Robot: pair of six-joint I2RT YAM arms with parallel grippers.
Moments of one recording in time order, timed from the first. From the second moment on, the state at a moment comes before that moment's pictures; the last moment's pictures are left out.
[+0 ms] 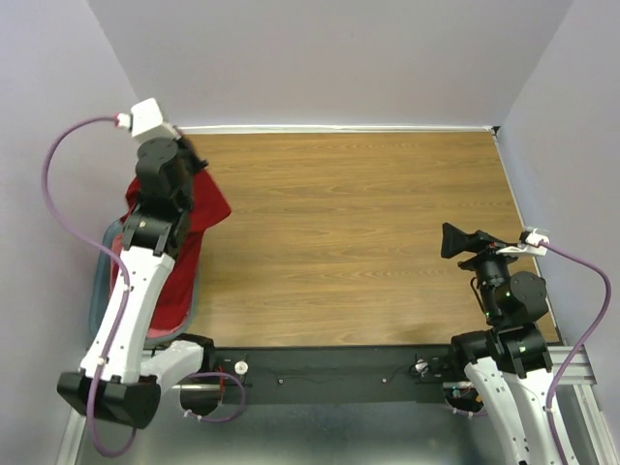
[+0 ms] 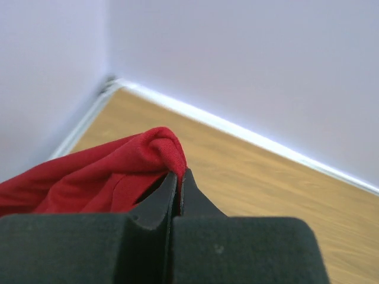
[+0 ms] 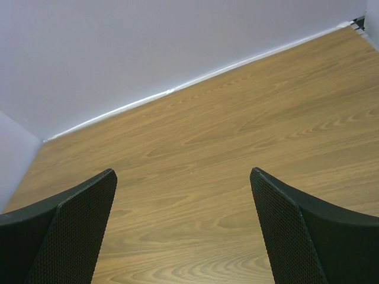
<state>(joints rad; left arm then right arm) -0.14 1.03 1.21 -0.27 -0.41 -0.34 0.19 0.20 0.49 -0.23 0.17 0.42</state>
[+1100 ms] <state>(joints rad) -0.75 1.19 0.78 -0.01 -0.56 -0.29 0.19 0.39 0.67 -0.30 0.07 0.36</state>
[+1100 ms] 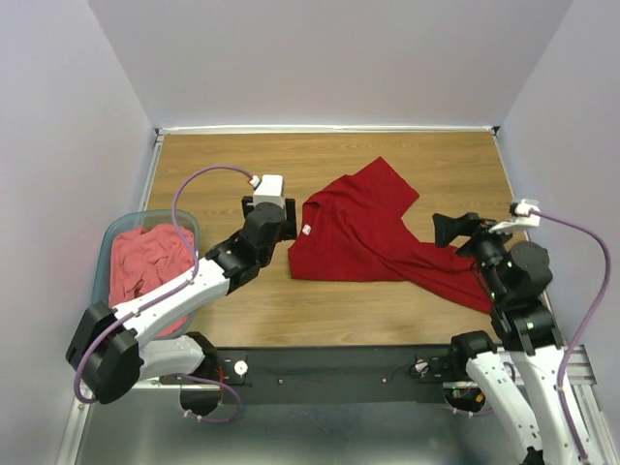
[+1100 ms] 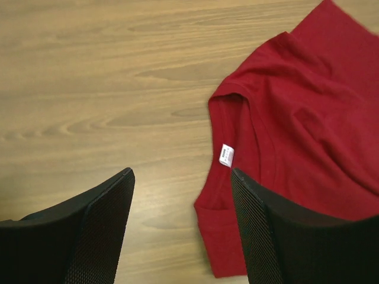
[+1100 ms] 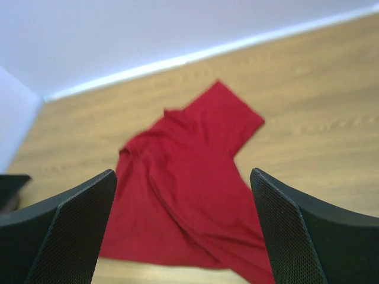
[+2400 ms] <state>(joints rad) -0.52 1.59 0.83 -0.02 -0.05 -0.46 0.13 2.00 1.38 -0.28 0.17 0.28</state>
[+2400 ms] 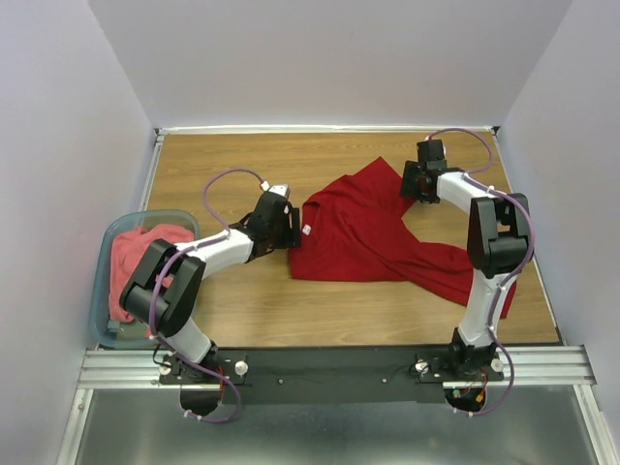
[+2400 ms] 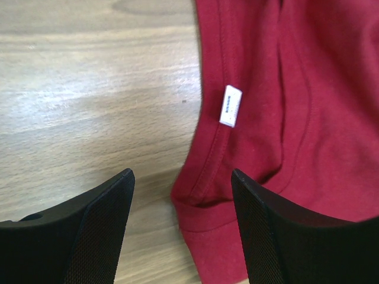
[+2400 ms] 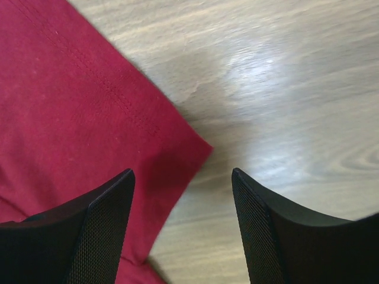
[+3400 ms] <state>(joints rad) -0.51 2.09 1.38 -0.04 -0.03 -0.46 0.13 1.92 1.53 -0.29 -0.02 0.19</state>
